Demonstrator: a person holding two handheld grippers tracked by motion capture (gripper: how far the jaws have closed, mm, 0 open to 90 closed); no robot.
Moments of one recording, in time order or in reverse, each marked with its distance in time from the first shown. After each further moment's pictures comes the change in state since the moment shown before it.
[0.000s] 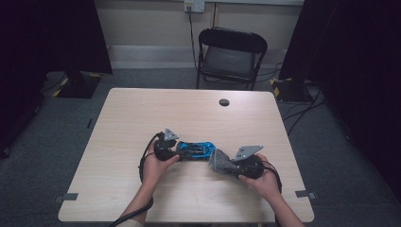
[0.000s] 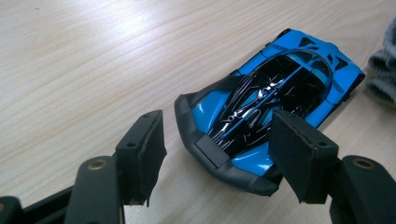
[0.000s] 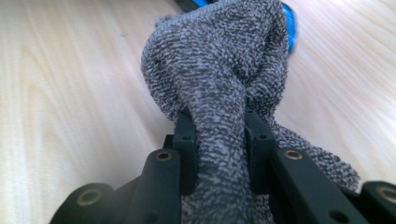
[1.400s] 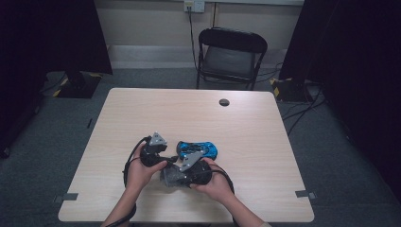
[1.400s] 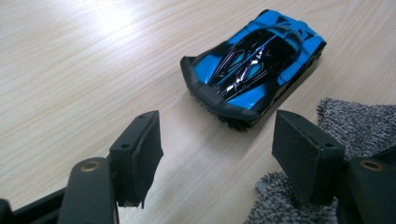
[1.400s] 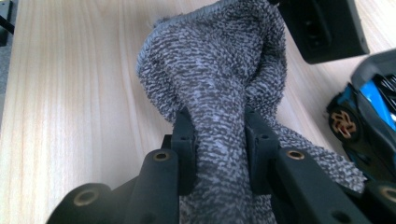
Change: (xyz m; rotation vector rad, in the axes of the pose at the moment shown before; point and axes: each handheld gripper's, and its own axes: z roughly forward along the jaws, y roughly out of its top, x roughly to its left) left arm 0.011 -0.021 -0.040 -0.003 -0.056 0.003; right arm 0.082 0.089 0.091 0.015 0.196 -0.185
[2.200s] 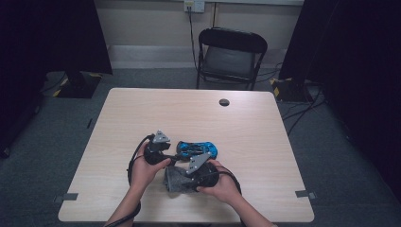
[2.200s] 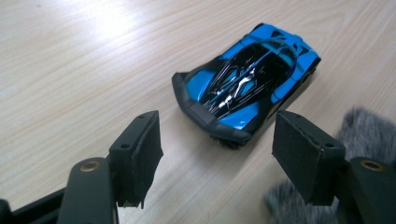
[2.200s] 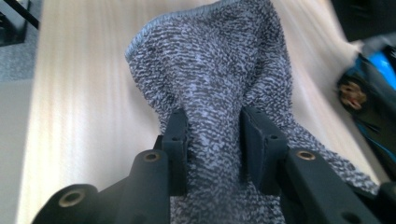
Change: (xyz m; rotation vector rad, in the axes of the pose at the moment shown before) left arm -0.006 0.014 0.007 -0.011 -0.009 -0.002; right arm 0.003 -0.016 -0.013 -0.004 0.044 0.004
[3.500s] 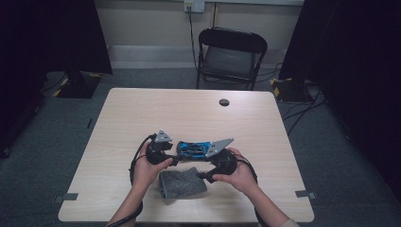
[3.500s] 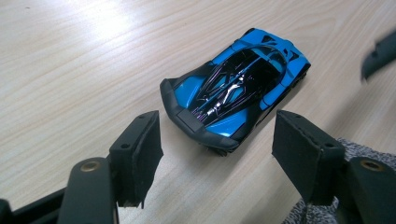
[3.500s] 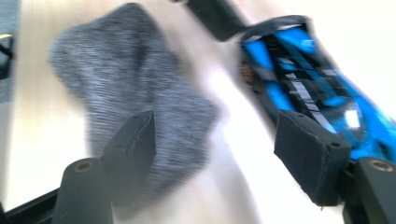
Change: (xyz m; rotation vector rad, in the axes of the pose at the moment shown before) left arm -0.003 0.001 0.003 0.009 -0.023 -0.019; right arm -0.042 -0.017 -0.053 -0.064 -0.080 0.121
